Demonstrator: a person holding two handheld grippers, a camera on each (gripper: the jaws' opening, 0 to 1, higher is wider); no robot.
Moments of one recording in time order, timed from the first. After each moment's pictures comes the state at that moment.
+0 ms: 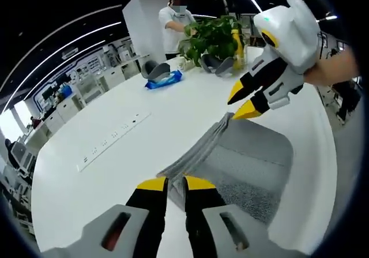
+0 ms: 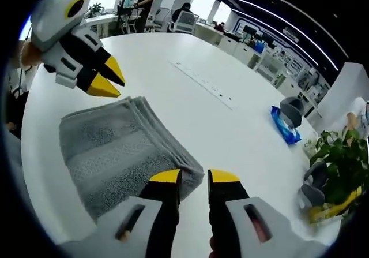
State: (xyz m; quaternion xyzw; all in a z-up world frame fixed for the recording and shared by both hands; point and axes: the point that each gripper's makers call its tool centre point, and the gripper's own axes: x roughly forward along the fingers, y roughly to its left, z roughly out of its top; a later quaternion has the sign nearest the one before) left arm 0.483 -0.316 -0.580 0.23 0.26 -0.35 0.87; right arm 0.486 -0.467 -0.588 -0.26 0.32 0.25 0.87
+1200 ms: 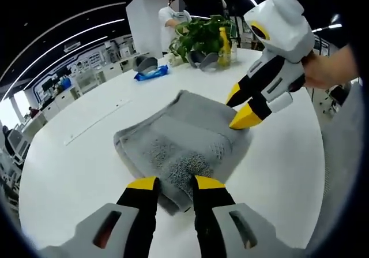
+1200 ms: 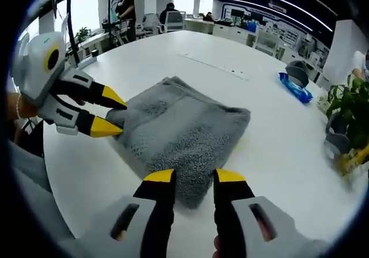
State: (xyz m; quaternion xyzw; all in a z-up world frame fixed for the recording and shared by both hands) left arm 0.418 -0.329 -0.618 0.20 0.27 -0.34 0.88; right arm 0.419 -0.450 -0.622 -0.16 0.37 0.26 0.88
